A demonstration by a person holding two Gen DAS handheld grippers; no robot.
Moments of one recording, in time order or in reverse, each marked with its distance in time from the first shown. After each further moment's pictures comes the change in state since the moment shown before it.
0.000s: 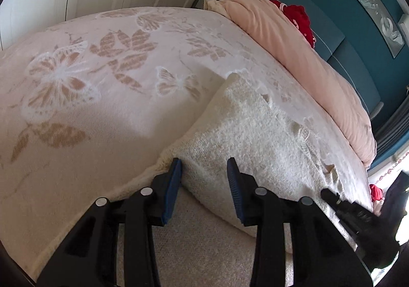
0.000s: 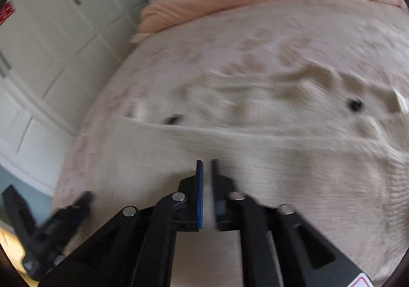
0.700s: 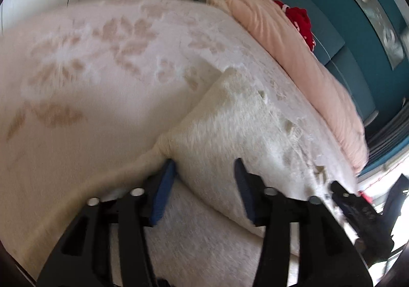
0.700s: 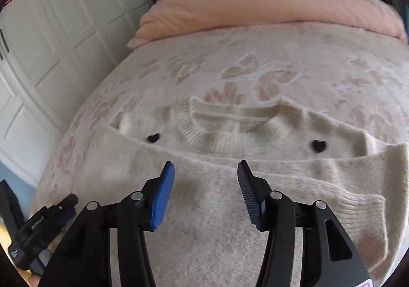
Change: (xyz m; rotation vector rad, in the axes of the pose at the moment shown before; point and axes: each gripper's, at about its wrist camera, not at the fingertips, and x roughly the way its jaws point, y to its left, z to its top) left arm -0.004 0.007 -0.008 -0.105 0.056 -0.075; right arm -0.020 -0.028 0.015 -0.124 -0.032 -0.117
